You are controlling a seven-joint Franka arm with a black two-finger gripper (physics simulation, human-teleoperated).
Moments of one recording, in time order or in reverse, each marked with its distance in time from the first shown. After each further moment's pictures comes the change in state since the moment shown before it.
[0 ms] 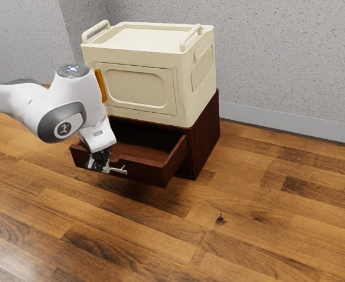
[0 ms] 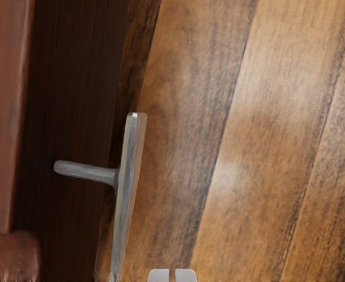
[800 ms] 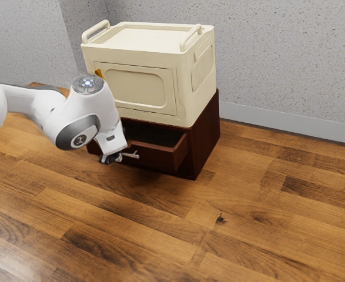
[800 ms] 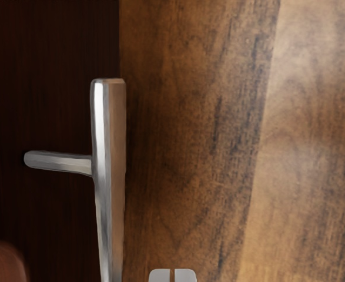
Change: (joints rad) arm 0.006 0.189 0.034 0.070 0.121 0.279 0.025
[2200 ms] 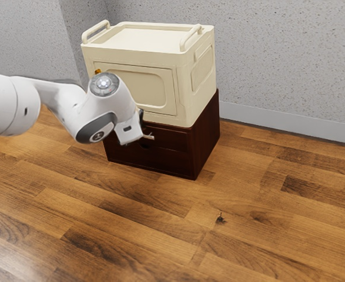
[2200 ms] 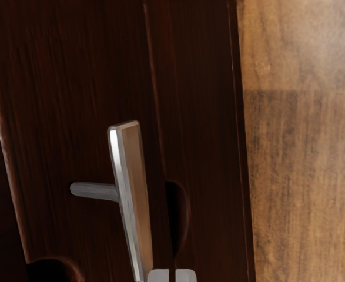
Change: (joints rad) arm 0.043 0.191 -0.015 0.196 0.071 0.186 0.007
